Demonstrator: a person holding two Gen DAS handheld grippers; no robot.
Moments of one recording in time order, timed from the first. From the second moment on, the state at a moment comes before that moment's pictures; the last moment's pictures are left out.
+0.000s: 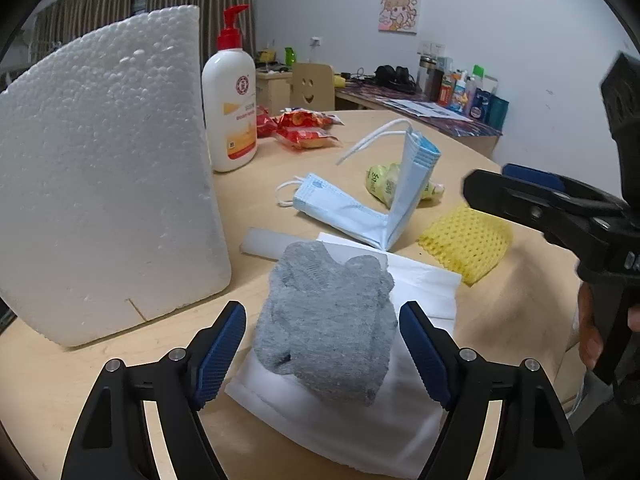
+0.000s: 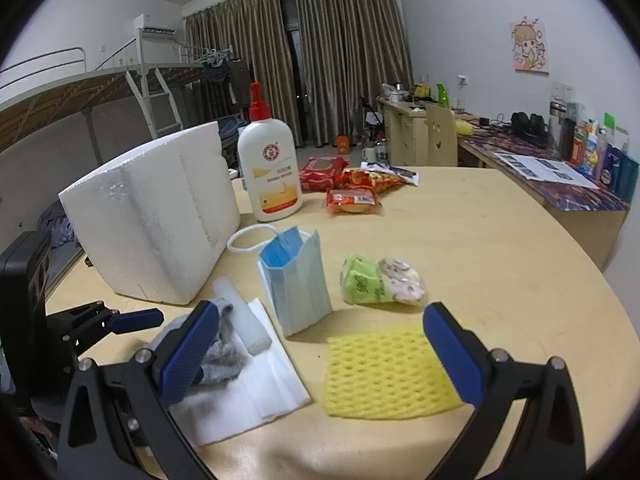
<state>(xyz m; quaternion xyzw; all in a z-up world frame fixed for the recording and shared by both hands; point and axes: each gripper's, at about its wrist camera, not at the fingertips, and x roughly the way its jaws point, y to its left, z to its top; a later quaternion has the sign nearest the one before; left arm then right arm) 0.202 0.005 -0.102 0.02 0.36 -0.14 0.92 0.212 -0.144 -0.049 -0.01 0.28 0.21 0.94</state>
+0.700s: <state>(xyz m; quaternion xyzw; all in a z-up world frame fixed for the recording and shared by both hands) 0.206 0.008 -0.109 0.00 0.39 -0.15 0.91 0.239 -0.118 -0.057 -0.03 0.32 0.23 0.92</state>
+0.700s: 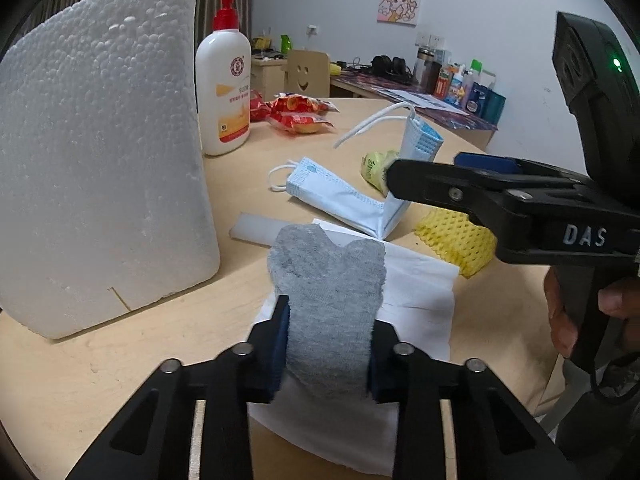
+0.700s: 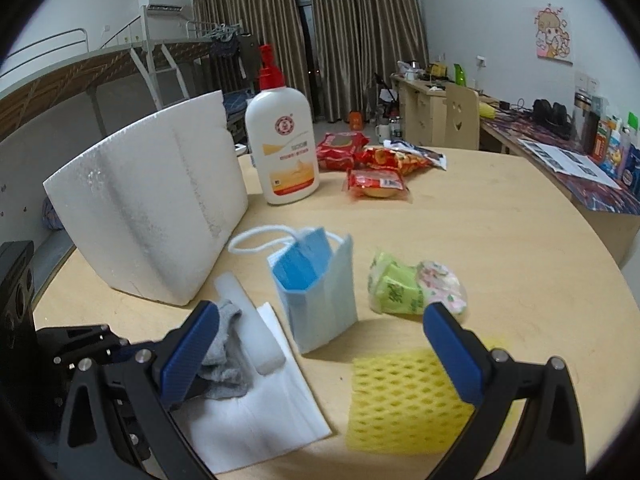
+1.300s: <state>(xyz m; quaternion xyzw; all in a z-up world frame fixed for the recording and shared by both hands) 0.201 0.017 -0.106 -0.03 0.38 -0.18 0.91 0.260 -0.108 -0.071 -0.03 0.37 0.22 0.90</state>
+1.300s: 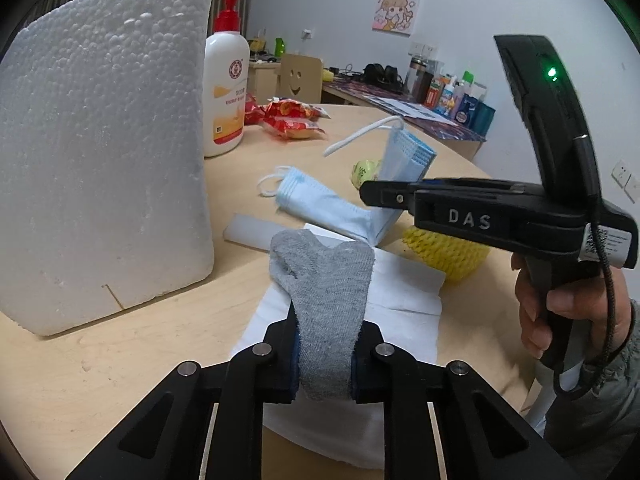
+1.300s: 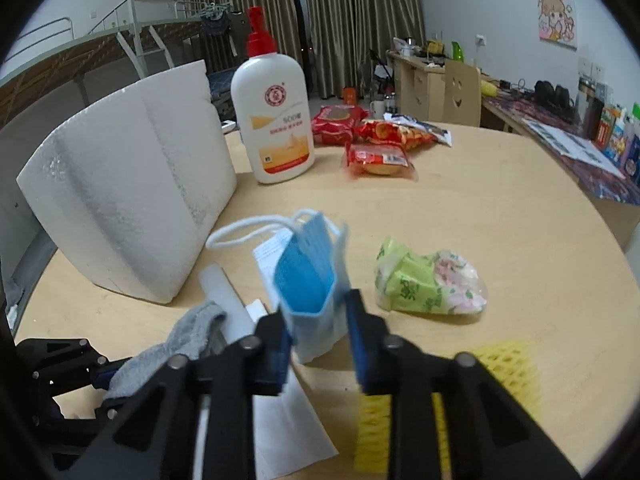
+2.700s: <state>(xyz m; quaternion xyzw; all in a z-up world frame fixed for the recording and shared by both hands) 0.089 0.032 -0.005 -0.05 0.23 -0.10 0.97 0.140 -0.159 0.020 0.03 0.19 0.24 0.95</state>
